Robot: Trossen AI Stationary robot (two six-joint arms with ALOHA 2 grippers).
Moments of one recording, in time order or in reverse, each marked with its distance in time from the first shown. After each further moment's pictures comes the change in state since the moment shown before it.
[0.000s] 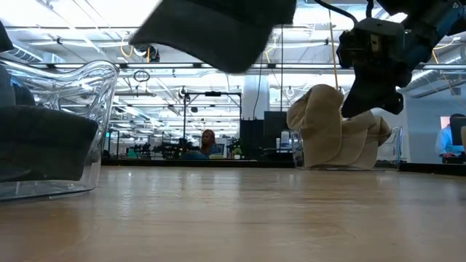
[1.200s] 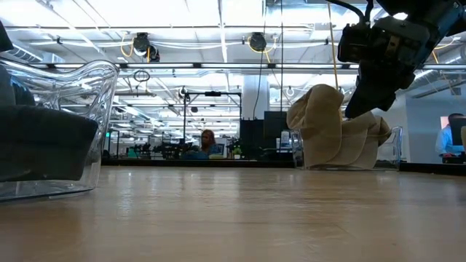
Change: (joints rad) left arm -0.239 0.254 0.431 -0.170 -0.405 -0.155; right arm 0.000 0.000 0.000 0.000 -0.052 -0.242
